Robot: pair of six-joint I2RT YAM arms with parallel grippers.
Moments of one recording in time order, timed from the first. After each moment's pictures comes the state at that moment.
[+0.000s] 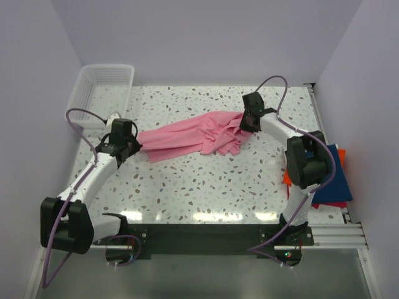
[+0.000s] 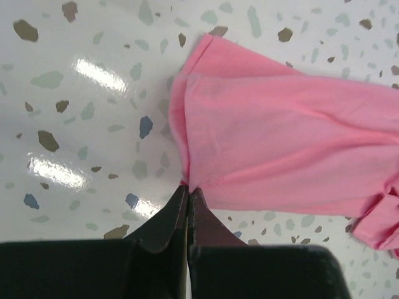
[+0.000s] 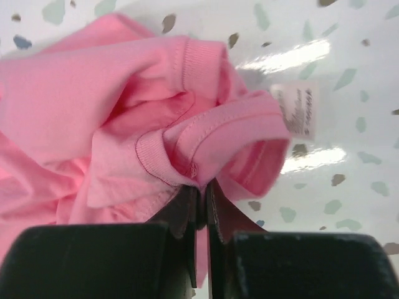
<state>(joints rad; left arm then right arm) -0.16 1.22 0.79 -0.40 -0.26 -0.68 0.31 1.90 1.36 -0.40 0.25 0.56</state>
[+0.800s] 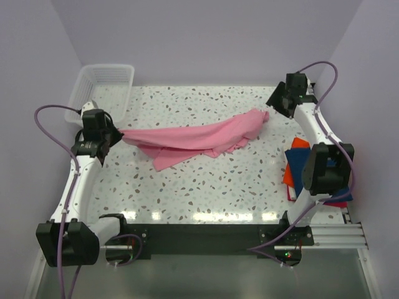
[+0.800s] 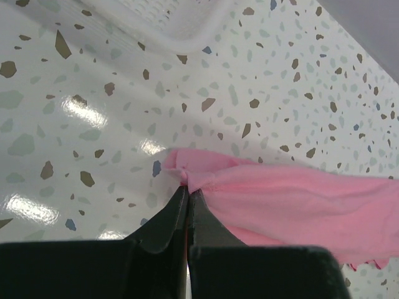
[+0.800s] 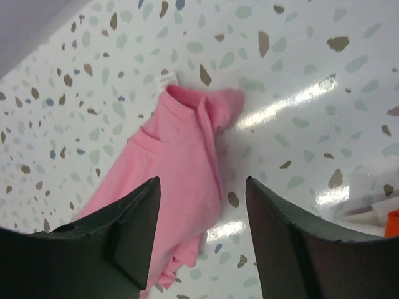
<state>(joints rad) 0.06 1.10 0.96 -0.49 -0.12 -0.59 0.01 1.78 1.55 -0.51 0.12 0.55</state>
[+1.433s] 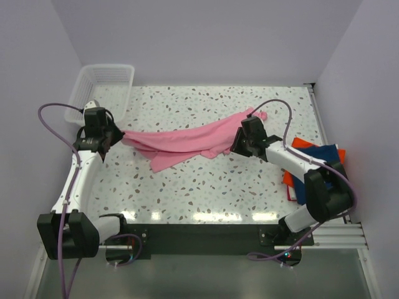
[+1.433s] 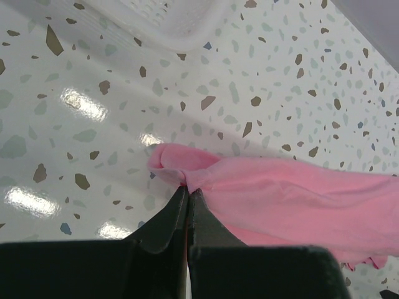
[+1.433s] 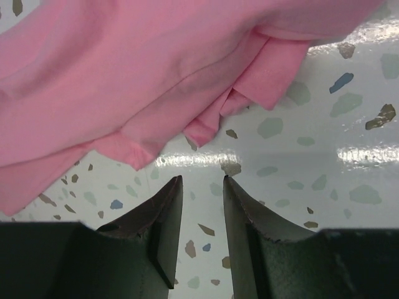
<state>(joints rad) 0.07 1.16 0.96 -0.48 -0.09 -0.59 0.43 1.51 0.92 -0.28 0.06 0.68</state>
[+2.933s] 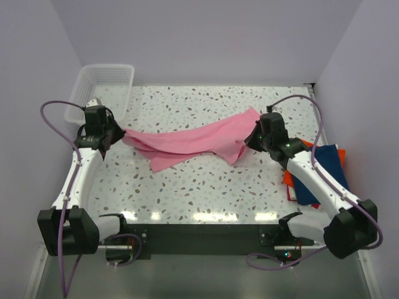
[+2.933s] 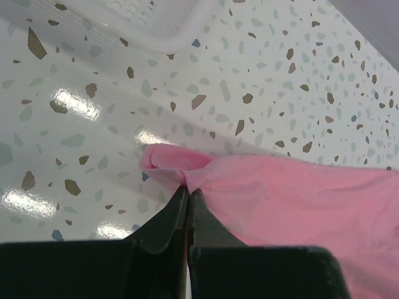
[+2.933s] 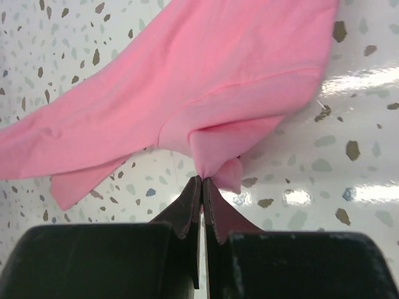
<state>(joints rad) 0.07 1.20 0.99 -0.46 -0.05 -0.57 0.40 1.25 0.97 -0.44 0.12 0.70</state>
